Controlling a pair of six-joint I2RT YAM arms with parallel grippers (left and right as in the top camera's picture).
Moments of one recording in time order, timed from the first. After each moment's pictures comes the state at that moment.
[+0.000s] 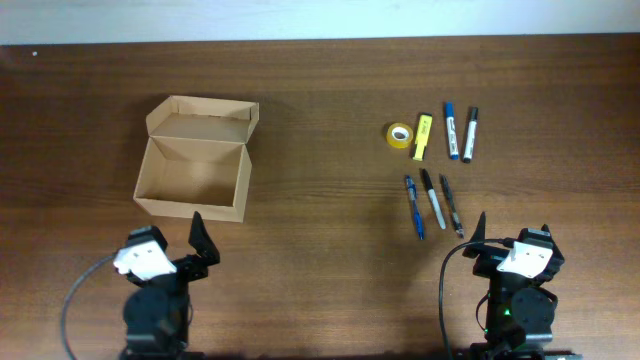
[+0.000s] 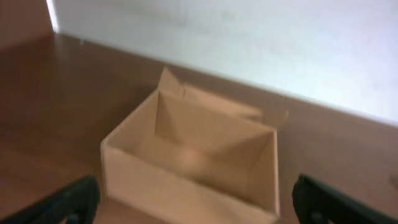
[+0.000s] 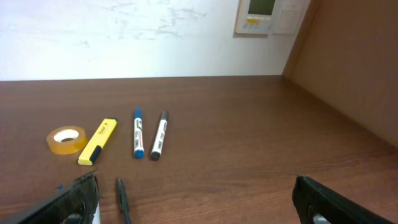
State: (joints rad) left arm -0.04 0.22 0.26 -0.27 -0.19 -0.26; right arm -0.01 0.01 0.06 -0.18 0.29 -0.05
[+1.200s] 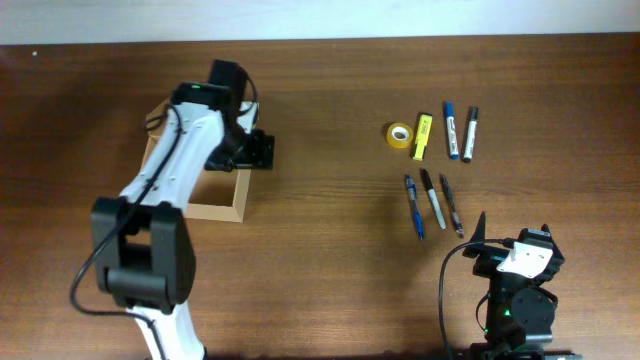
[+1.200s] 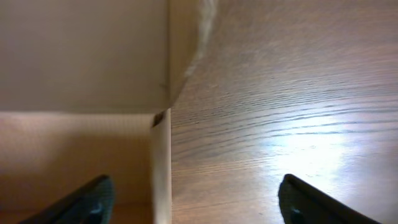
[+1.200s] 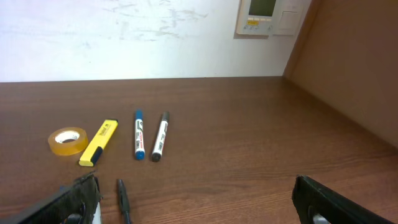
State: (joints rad) left arm -0.20 2.01 1.65 -1.12 0.07 -0.13; right arm -0.01 0.01 0.06 -0.17 0.28 -0.05
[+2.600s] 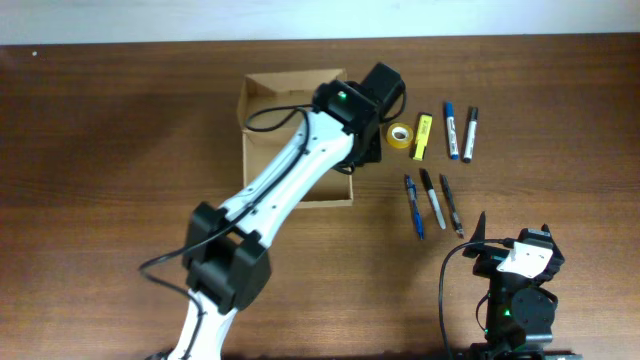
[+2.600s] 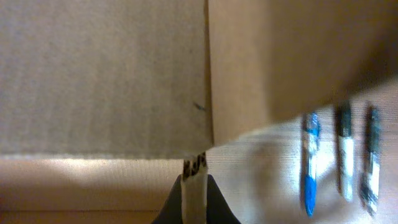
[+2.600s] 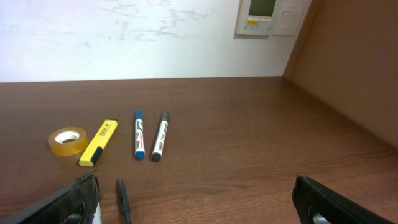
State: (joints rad) left arm -0.69 2.19 2.12 -1.27 -0.11 -0.70; right arm -0.01 0.01 0.06 -0.17 0.28 -0.05
